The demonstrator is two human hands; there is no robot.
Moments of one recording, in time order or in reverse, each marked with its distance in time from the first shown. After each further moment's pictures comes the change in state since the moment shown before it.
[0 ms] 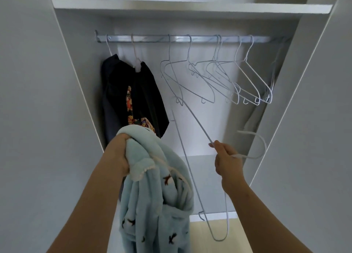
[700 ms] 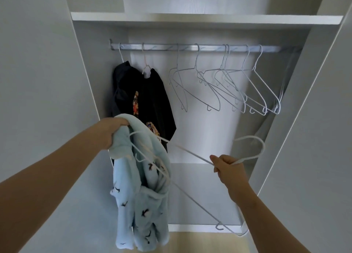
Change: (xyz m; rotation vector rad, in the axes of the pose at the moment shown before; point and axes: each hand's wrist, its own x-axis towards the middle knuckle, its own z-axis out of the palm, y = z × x) left_hand 0.027 0.050 -0.017 0.390 0.154 0.055; right_hand 0.018 -0.001 -0.025 -0.203 -0.195 -0.026
